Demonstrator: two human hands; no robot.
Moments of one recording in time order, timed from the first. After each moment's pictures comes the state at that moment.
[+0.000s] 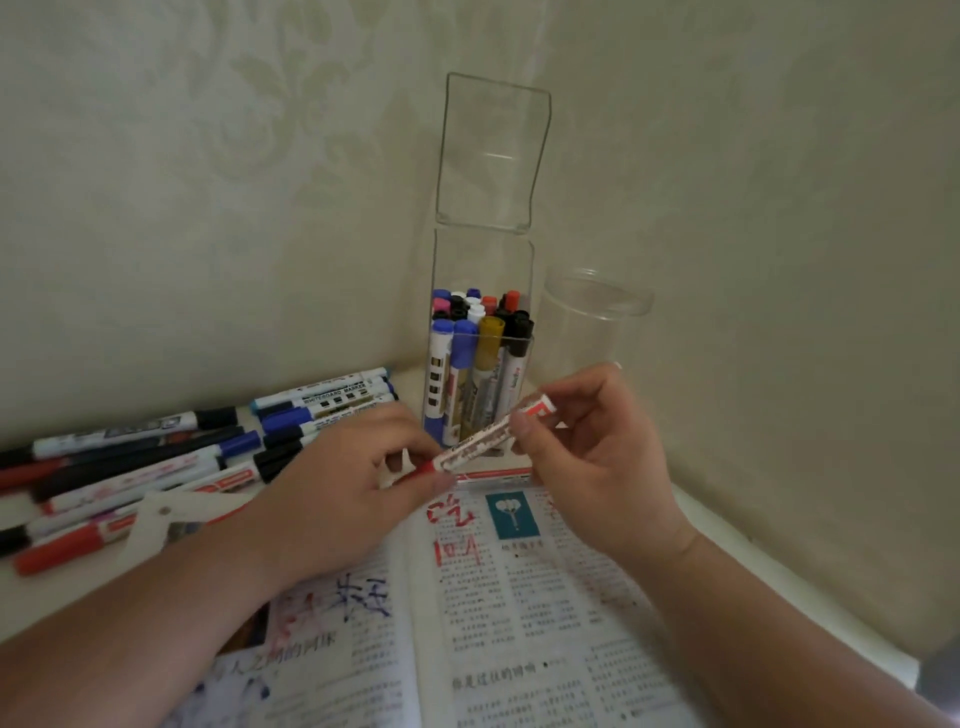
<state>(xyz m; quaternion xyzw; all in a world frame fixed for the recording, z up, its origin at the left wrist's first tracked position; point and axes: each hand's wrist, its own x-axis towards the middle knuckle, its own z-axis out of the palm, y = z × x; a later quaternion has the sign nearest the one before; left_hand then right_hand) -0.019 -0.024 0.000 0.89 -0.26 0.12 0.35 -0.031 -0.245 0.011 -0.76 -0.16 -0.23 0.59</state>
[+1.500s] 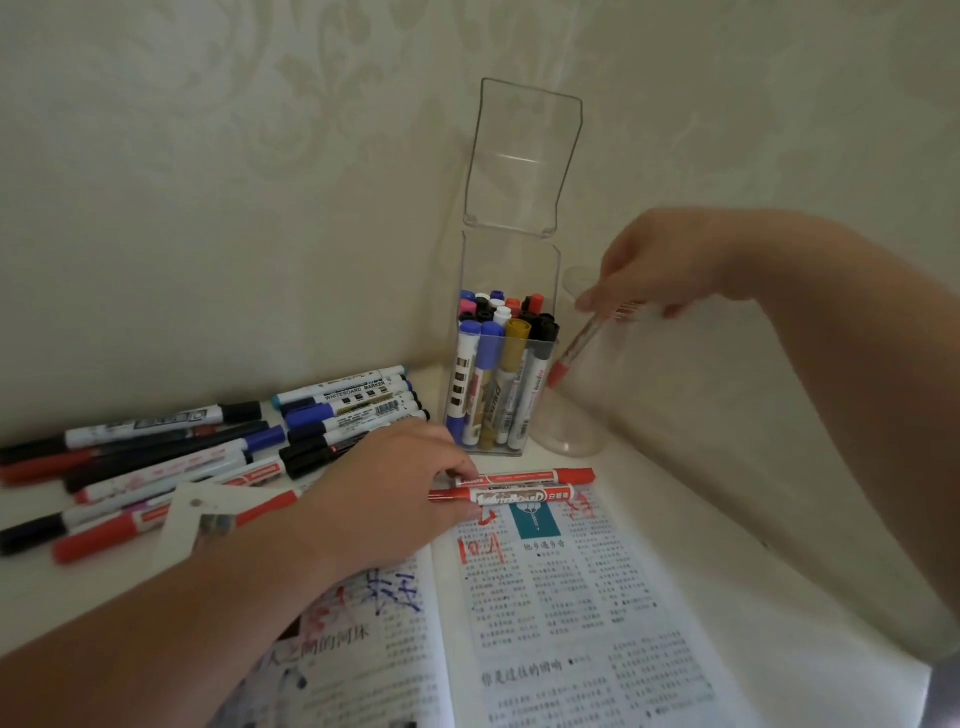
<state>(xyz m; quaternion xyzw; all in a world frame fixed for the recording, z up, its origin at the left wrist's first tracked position) -0.004 -0.030 -0.010 0.94 -0.27 0.05 0.22 0.045 -0.262 0.187 -1.00 -0.04 0.02 0.05</state>
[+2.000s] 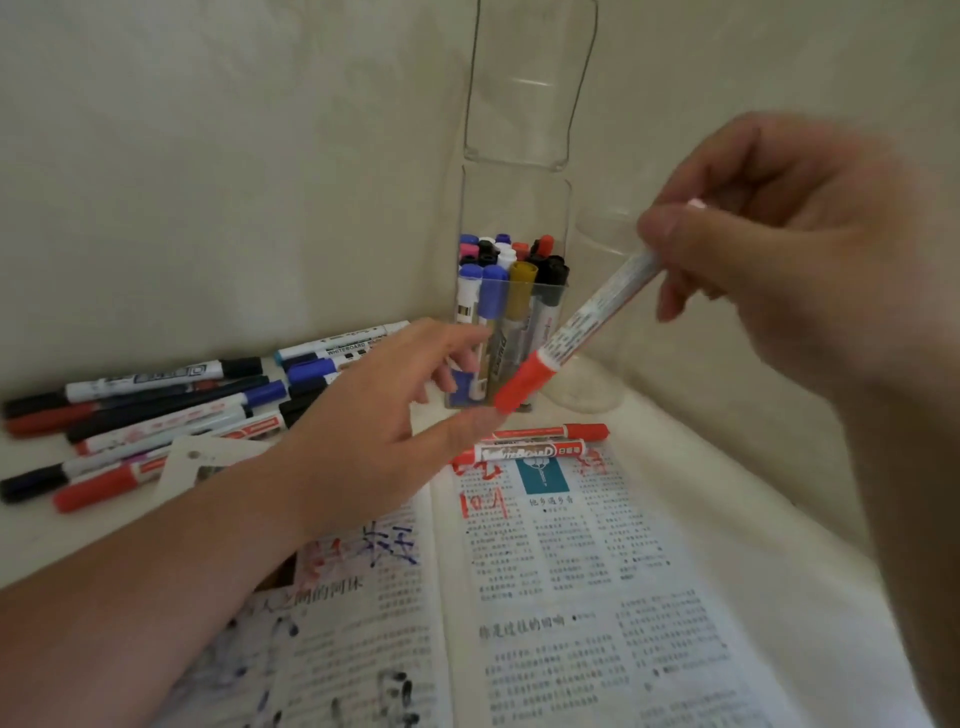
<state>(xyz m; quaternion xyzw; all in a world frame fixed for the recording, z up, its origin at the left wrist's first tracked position) -0.028 -0.029 0.010 0.87 -0.29 0.15 0.36 -0.042 -0.273 0.127 -0.79 -0.30 -0.22 0.49</state>
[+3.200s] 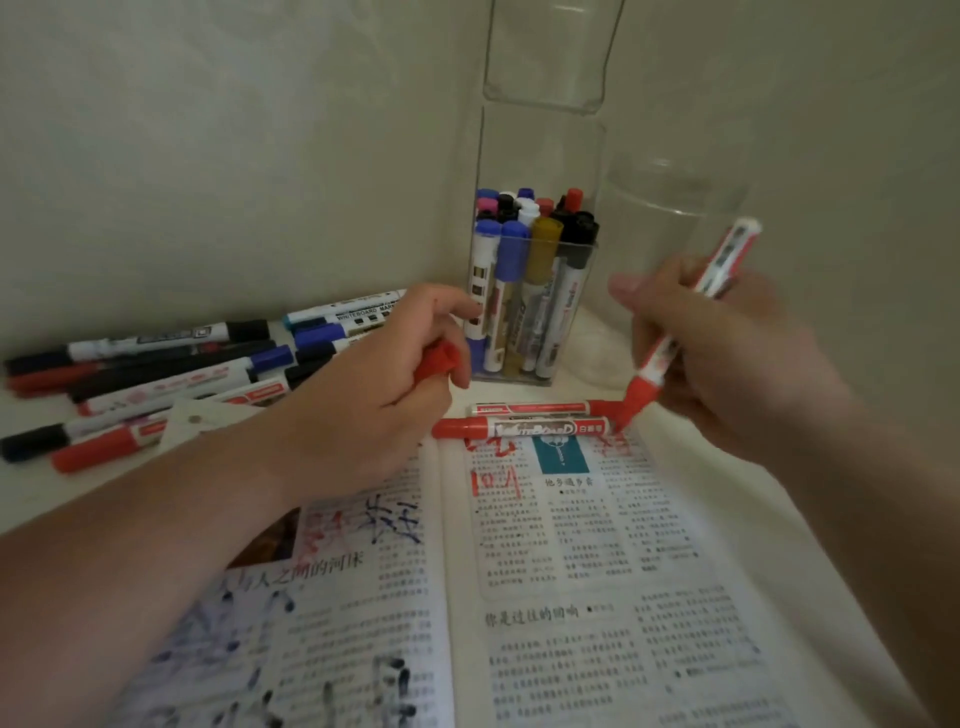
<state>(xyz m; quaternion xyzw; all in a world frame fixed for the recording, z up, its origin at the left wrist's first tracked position) -0.028 -0.026 0.007 0.87 -0.26 0.05 0.42 -0.012 -0.275 0.050 -0.75 -0.10 -0.05 0.66</state>
